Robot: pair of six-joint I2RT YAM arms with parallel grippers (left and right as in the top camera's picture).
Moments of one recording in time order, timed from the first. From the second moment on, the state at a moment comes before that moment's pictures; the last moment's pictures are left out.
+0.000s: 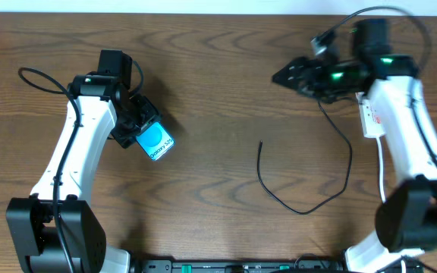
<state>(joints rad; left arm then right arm) -0.06 1.65 1.34 -1.10 0.14 -0.76 0.08 1.80 1.56 -0.91 -0.70 0.30</state>
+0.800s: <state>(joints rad) -0.06 1.65 1.34 -1.11 0.14 -0.76 0.48 1.99 1.56 -1.03 0.10 0.87</state>
